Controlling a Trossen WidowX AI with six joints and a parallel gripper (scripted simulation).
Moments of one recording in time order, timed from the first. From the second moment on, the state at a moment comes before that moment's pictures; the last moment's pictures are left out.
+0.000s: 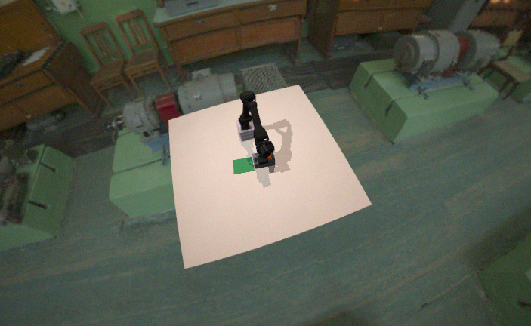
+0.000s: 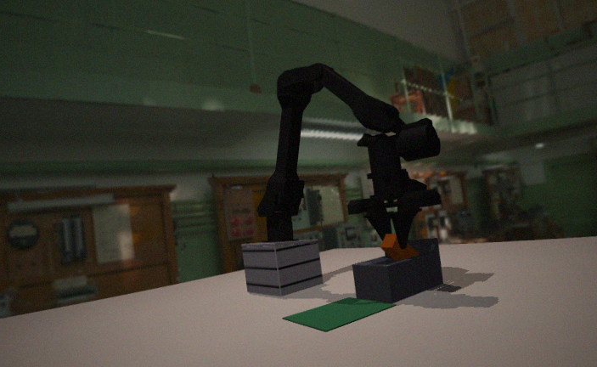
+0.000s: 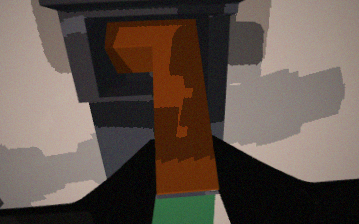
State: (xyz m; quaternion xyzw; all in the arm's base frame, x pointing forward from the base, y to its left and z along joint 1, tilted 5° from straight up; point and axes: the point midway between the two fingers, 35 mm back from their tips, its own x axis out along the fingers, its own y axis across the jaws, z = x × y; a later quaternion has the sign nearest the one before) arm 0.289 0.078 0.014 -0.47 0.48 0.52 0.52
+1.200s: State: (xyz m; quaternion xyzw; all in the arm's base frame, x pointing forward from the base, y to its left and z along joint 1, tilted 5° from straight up) arm 0.289 0.072 0.070 -0.47 0.48 0.52 0.53
